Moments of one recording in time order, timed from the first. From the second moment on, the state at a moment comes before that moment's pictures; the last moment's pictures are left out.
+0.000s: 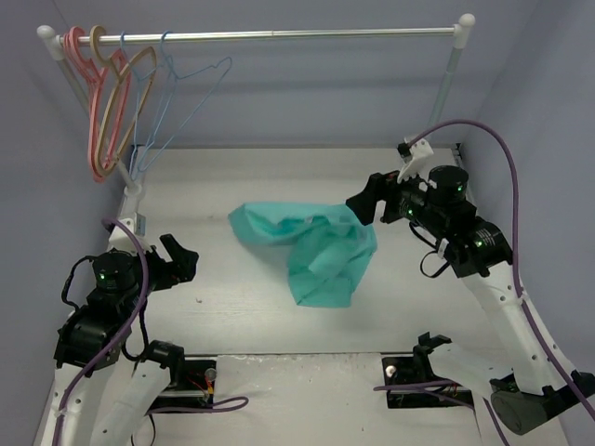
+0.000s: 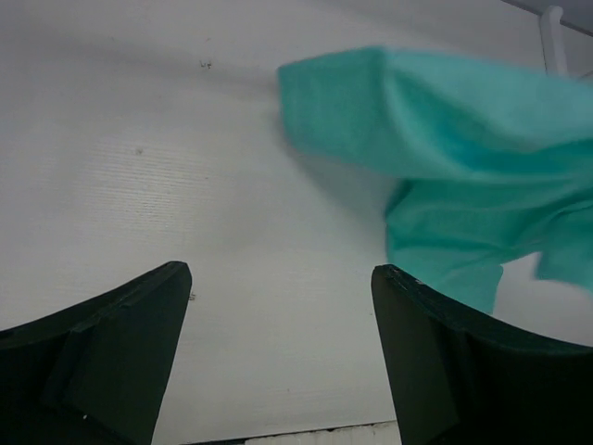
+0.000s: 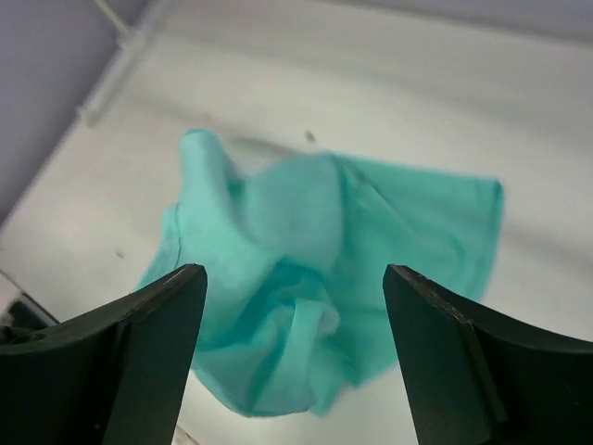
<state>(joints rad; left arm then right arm) -0.24 0.51 0.95 -0.89 -0.06 -0.44 0.40 1.03 1.29 -0.52 -0.28 0.22</state>
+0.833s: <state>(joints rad) -0.26 0.88 0.55 -0.49 0.12 -0.79 0.70 1.11 0.86 -0.62 -0.11 0.46</state>
